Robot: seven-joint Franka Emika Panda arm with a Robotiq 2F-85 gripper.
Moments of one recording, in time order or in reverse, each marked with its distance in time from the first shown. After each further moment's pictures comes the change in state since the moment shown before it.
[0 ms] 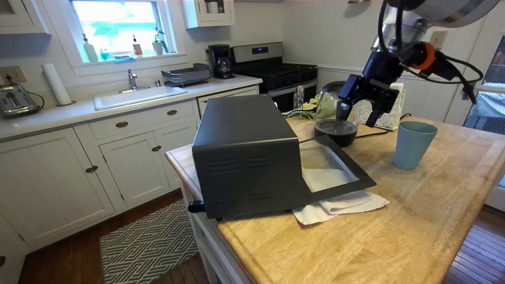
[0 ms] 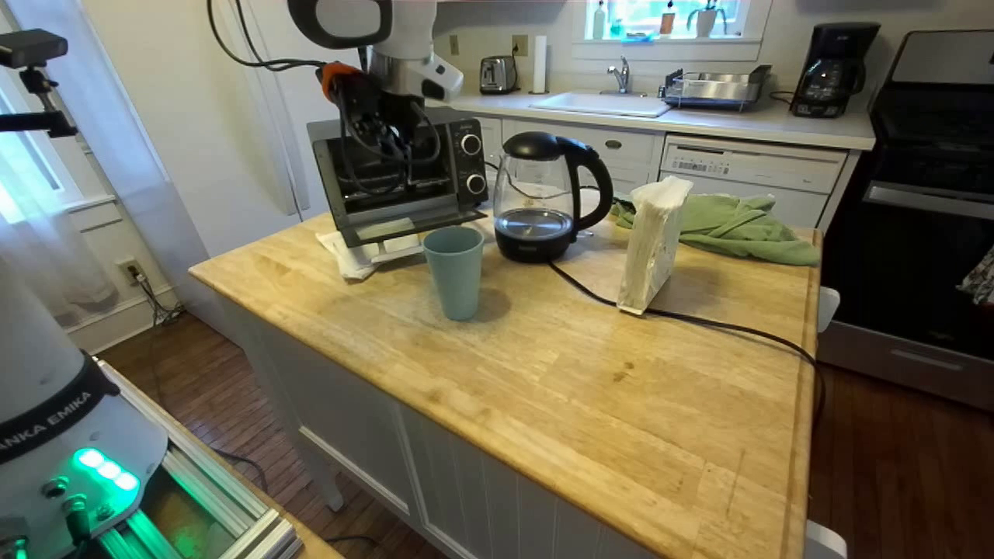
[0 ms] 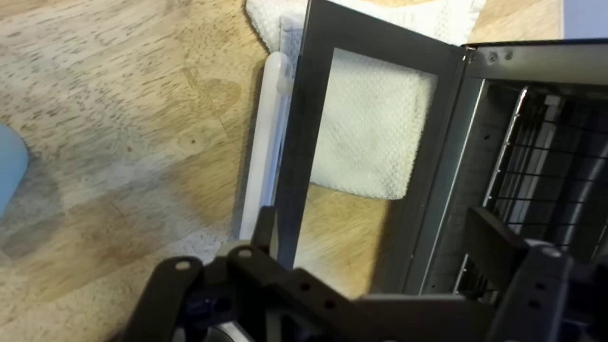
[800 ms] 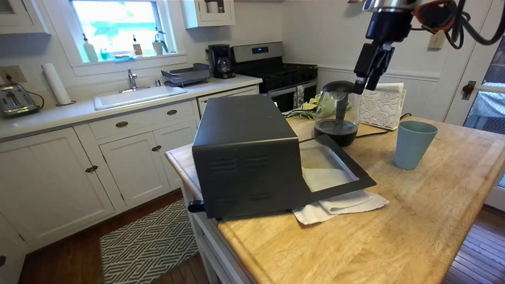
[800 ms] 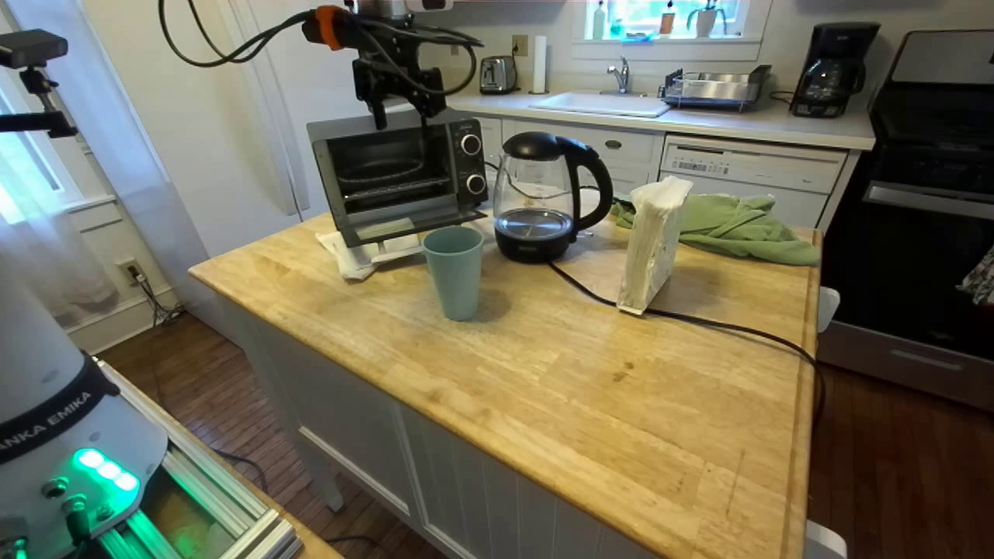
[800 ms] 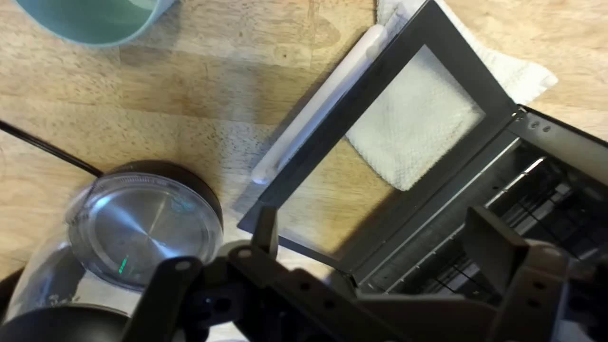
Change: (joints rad) arm 0.031 -0.104 -0.004 0.085 -0.325 -0.091 -0.229
